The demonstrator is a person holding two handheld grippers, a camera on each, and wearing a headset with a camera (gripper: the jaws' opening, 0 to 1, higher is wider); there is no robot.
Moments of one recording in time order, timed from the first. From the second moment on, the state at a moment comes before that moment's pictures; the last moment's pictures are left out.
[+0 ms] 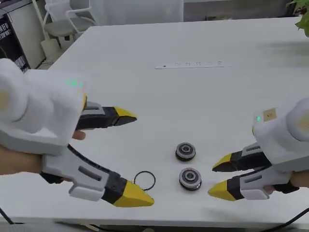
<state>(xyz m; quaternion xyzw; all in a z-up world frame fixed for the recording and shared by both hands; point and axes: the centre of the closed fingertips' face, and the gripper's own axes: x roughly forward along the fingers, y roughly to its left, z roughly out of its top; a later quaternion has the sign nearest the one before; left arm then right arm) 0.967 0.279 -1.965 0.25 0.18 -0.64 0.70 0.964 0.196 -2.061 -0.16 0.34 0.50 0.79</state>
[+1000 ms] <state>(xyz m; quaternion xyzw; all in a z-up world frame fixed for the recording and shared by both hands) 0.990 0.210 -2.036 0.26 0.18 -0.66 0.68 0.957 0.205 -2.072 -0.15 0.34 0.50 0.78</state>
